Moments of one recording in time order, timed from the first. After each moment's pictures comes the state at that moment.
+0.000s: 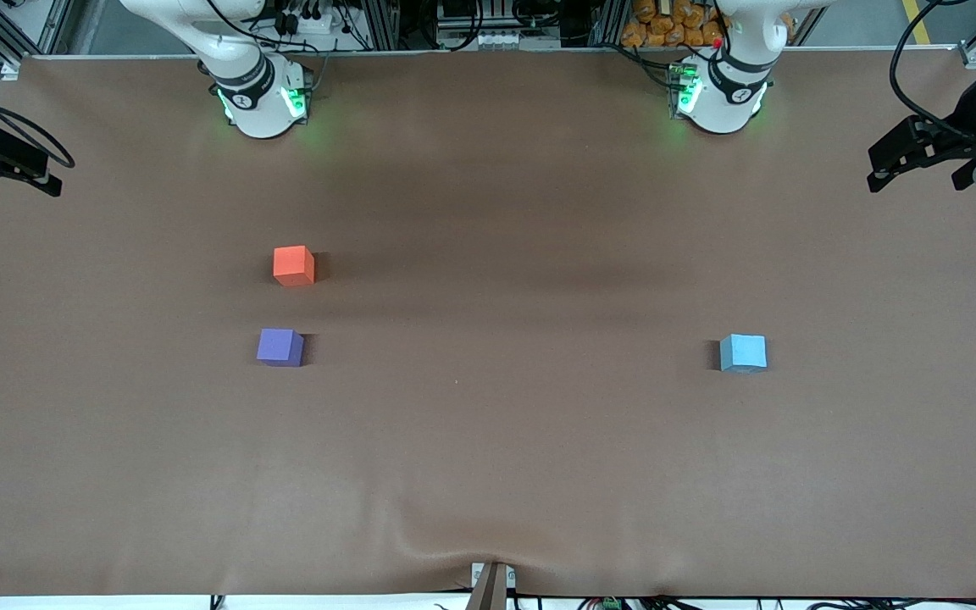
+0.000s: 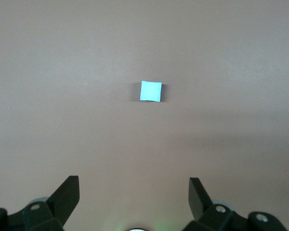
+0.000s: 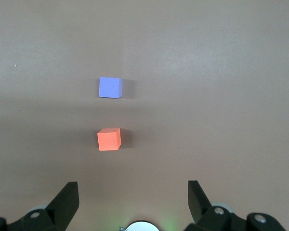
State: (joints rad) left arm 0.16 -0.06 -0.26 -1.51 0.02 1.46 -0.10; right arm -0.04 -0.02 -0.02 -1.48 0.06 1.39 -0.10
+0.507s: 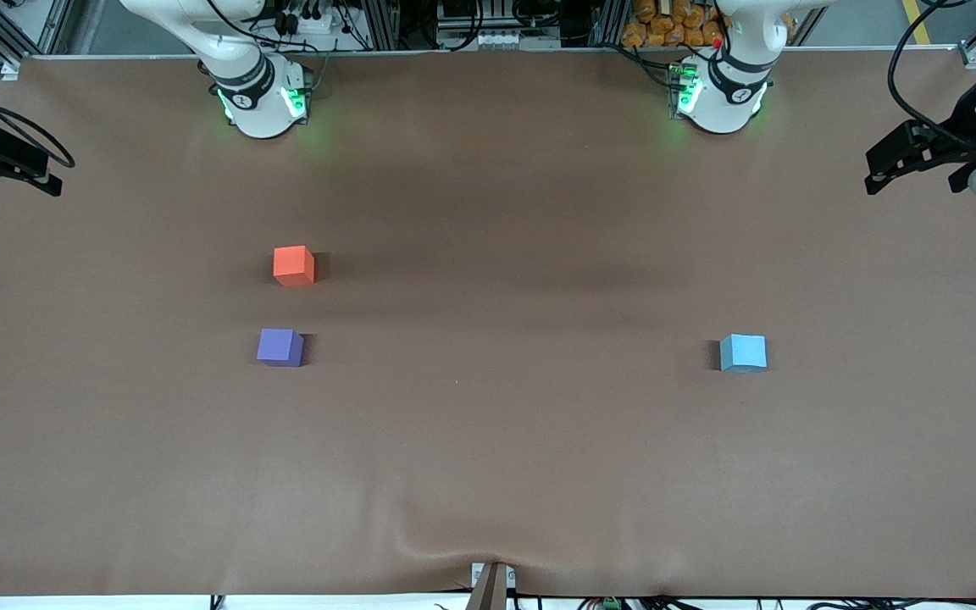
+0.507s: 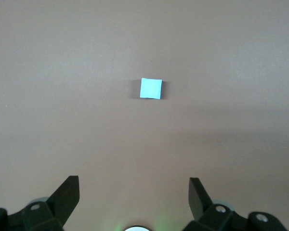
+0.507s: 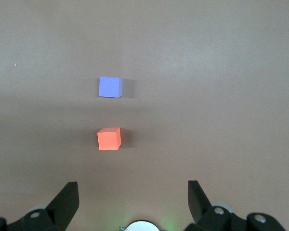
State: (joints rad) left arm 0.16 -0.05 -0.26 -1.51 0.02 1.46 -0.10; right arm -0.04 -0.02 -0.03 -1.48 0.06 1.38 -0.10
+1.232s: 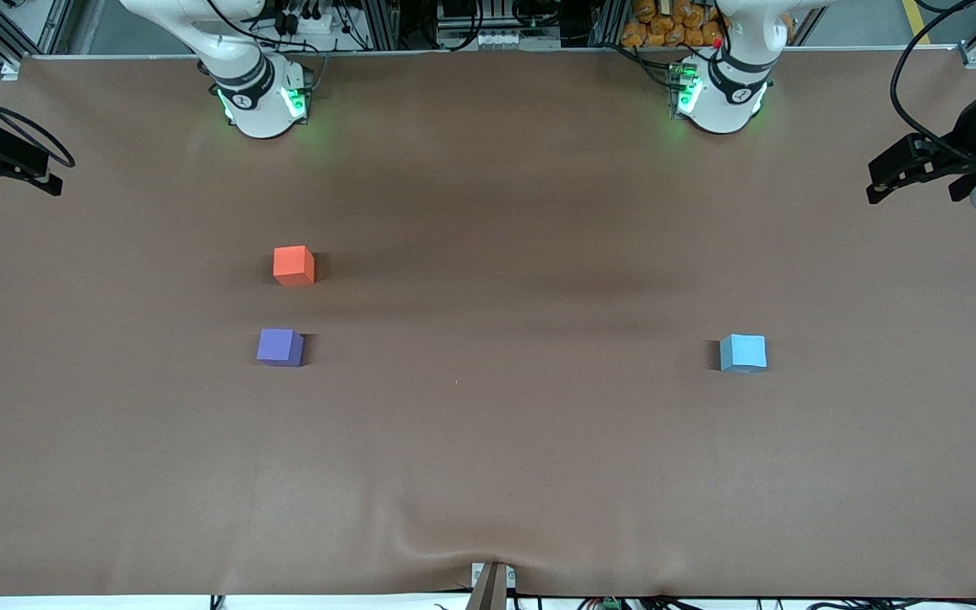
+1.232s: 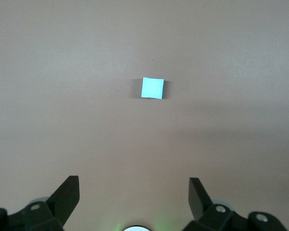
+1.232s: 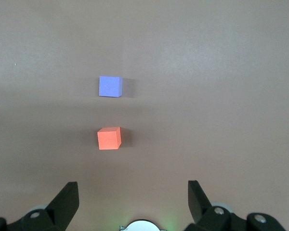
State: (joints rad) left arm 0.17 -0.03 -0.26 -1.51 0.02 1.46 -0.10; right arm -0.04 -0.02 -0.03 -1.48 0.06 1.38 -0.10
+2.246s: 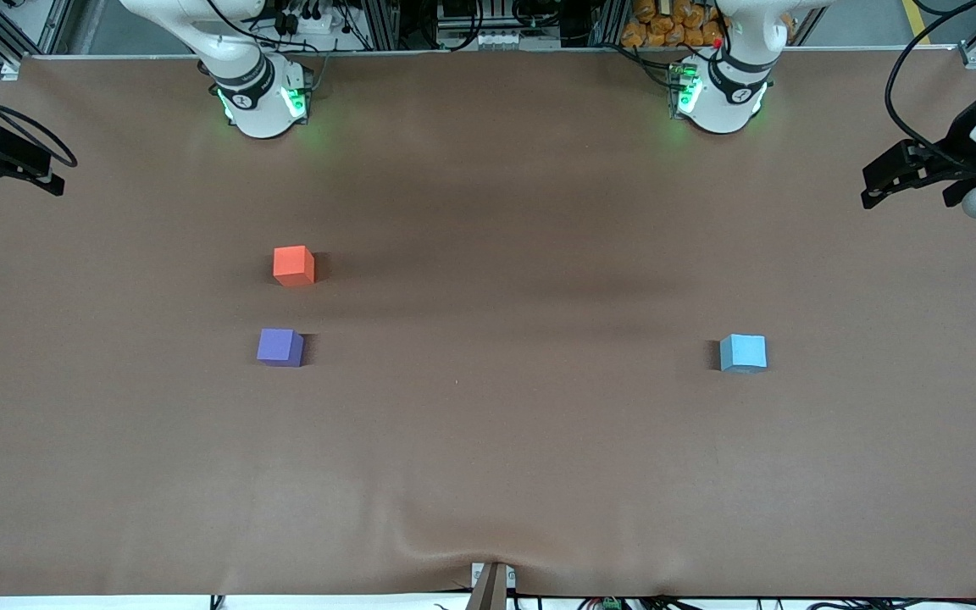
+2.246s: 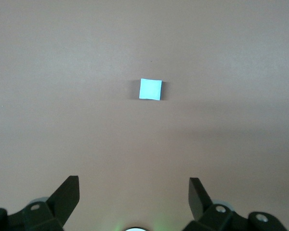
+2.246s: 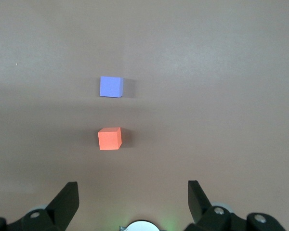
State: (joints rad) left arm 0.17 -0.02 -0.27 -1.51 0.02 1.47 -0.11; right arm -0.04 -0.02 -0.02 -1.48 0.06 1.39 -0.10
